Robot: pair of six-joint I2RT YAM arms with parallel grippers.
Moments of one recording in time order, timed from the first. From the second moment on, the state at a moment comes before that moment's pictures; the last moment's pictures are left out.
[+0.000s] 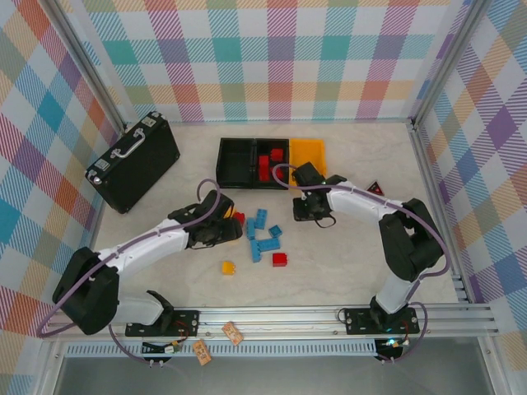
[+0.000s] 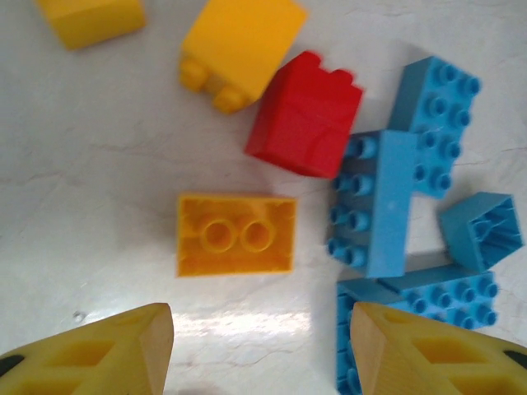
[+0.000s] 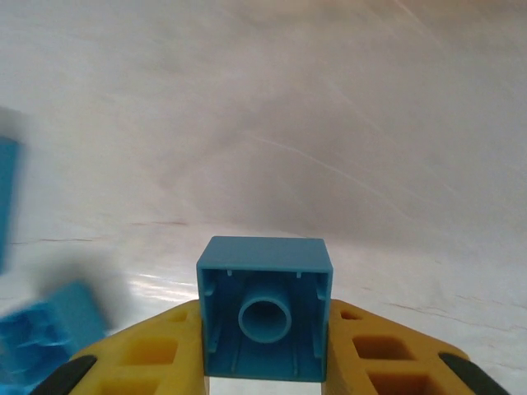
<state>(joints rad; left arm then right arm) -0.63 1.30 0.77 -0.56 -0.04 -0.82 0.61 1.72 1.17 -0.67 0.01 0.43</state>
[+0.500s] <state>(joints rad) -0.63 1.13 0.64 -0.57 -0.10 -0.93 0.68 2.00 1.71 -0.70 -0.15 0.42</state>
